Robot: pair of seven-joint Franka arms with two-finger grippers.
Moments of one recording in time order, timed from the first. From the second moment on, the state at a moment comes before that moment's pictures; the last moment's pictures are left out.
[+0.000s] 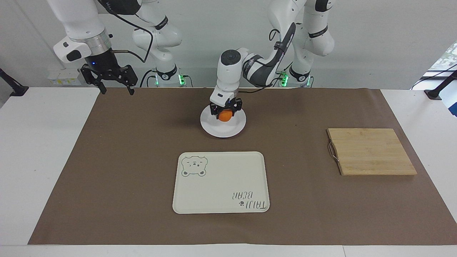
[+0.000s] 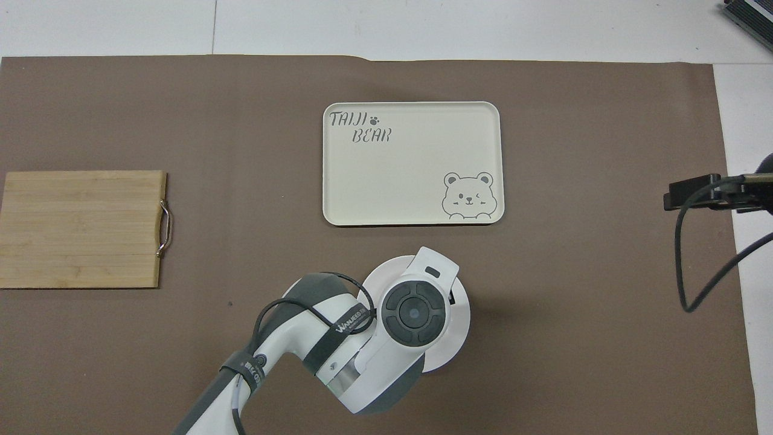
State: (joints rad) left arm -0.94 0.29 -0.01 -2.01 -0.09 2.38 -1.13; right arm 0.10 -0.05 -0.10 -1.60 -0.01 1.59 0.06
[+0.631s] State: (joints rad) left arm -0.84 0.17 0.02 -1.91 -0.09 2.16 -1.07; right arm 0.10 -0.05 -0.10 -1.60 -0.01 1.59 0.06
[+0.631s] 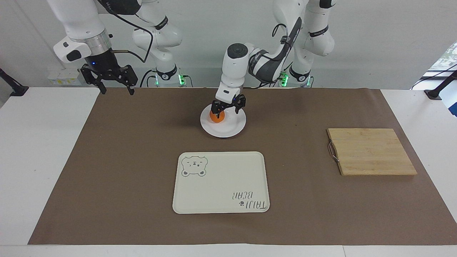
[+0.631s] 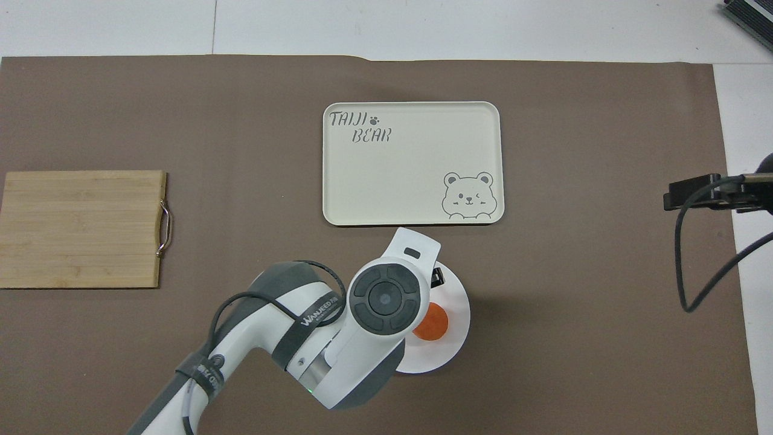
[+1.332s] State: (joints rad) left arm -0.55 0.11 0.03 -1.67 -0.09 1.87 -0.62; right arm 0.10 -0.05 -0.10 -1.60 -0.01 1.59 0.06
